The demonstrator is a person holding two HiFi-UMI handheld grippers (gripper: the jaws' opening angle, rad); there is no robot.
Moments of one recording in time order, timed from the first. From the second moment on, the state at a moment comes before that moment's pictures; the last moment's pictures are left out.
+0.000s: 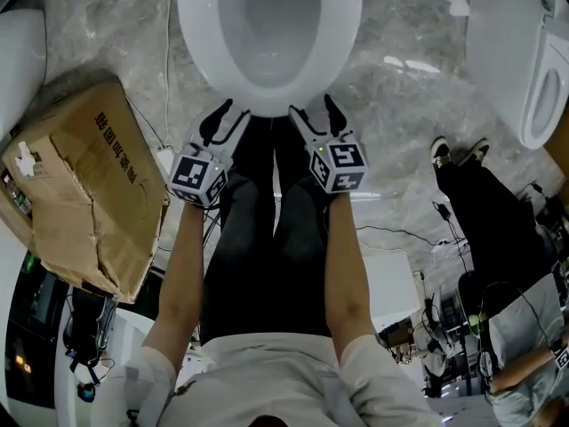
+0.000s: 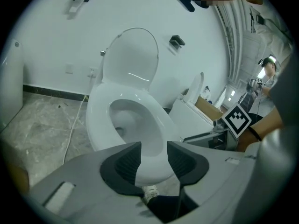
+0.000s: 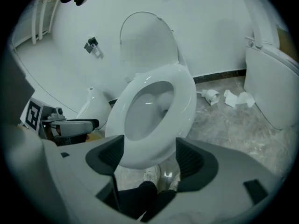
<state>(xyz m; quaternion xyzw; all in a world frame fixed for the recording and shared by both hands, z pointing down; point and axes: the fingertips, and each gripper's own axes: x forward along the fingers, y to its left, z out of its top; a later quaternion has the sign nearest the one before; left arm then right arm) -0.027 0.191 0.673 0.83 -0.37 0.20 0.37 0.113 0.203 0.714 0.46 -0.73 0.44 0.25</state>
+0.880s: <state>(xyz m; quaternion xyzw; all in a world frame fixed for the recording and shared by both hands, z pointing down) -0.053 0.197 0.728 0.75 -0.44 0.23 0.43 0.110 0.196 0.753 0.43 -0.72 0.50 0.24</state>
